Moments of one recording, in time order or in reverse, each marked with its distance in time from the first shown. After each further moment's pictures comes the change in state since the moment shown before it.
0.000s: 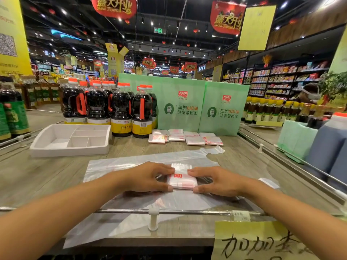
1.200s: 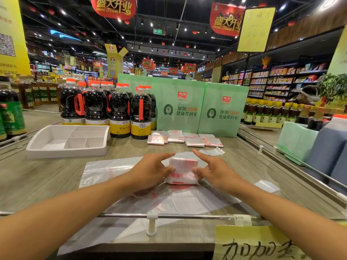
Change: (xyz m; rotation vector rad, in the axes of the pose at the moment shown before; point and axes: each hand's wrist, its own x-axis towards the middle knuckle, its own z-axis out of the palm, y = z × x) left_hand 0.012 0.016 0.004 -0.308 0.328 -0.079; right_hand 0.015 -0.012 0.004 0.331 0.361 0.084
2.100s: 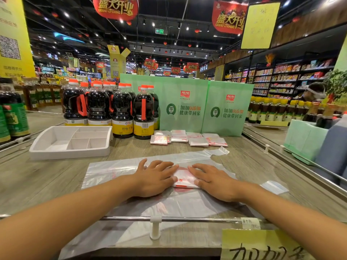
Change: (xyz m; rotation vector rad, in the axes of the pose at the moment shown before) left_hand 0.006 -0.023 0.009 0.642 -0.366 -0.095; right_hand 0.012 0.017 0.011 -0.608 -0.363 -0.038
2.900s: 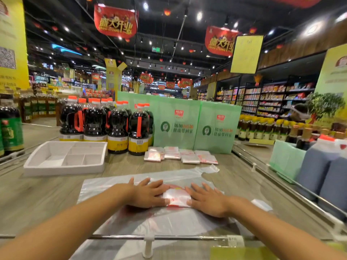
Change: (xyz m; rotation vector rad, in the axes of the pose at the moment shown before) left_hand 0.006 -0.007 -0.013 0.018 -0.206 -0.068; right_hand 0.000 0.005 -0.003 -0.093 -0.149 0.150
